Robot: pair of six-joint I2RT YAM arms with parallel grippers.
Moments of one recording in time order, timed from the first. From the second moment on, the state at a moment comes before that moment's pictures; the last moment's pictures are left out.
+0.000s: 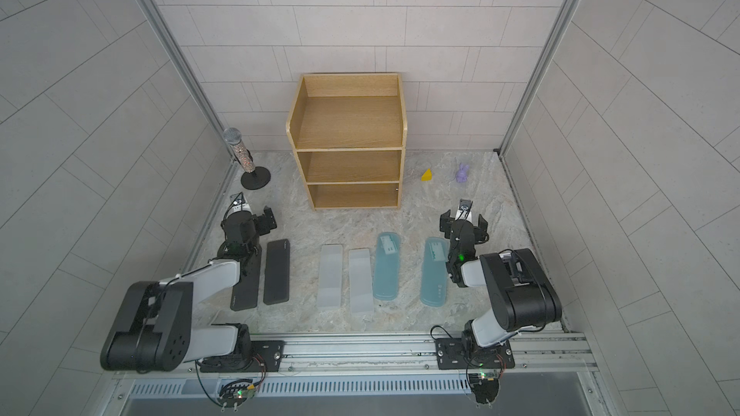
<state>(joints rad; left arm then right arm) -0.03 1.26 0.43 0.49 -0.40 -0.17 0.13 1.50 0.31 0.92 0.52 -0.03</state>
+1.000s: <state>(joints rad) -0.26 1.00 0.75 -0.57 -0.14 -0.61 0.49 1.02 0.68 -0.81 0.32 0.64</state>
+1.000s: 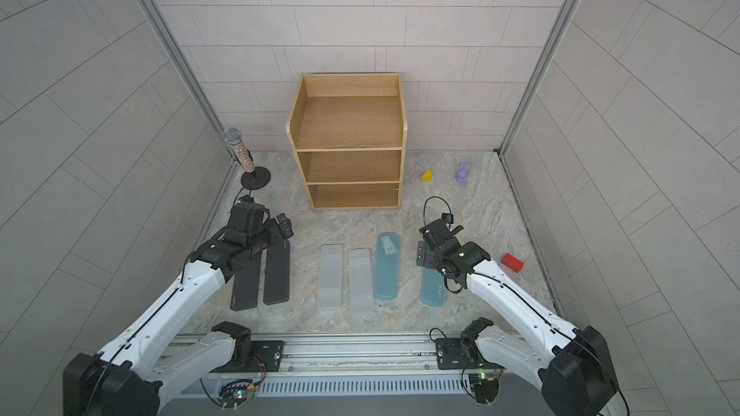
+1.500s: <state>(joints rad) -0.28 1.01 0.80 -0.72 0.04 -0.59 0.58 1.03 0.55 -0.84 0.22 0.81</state>
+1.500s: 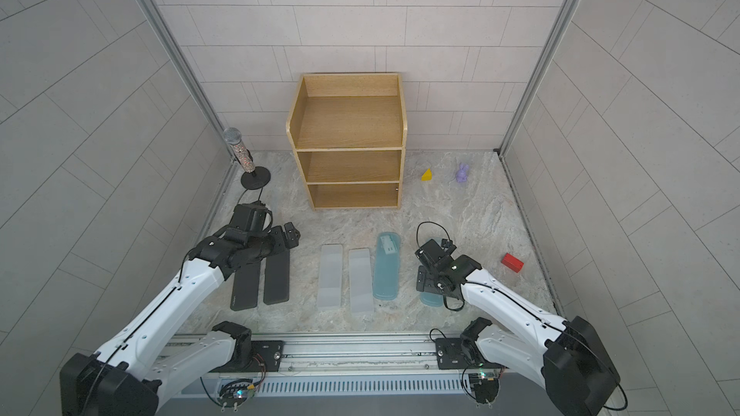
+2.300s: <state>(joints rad) -0.28 1.01 0.81 -0.72 0.10 -0.57 0.71 1.19 0.50 -0.69 0.24 0.97</state>
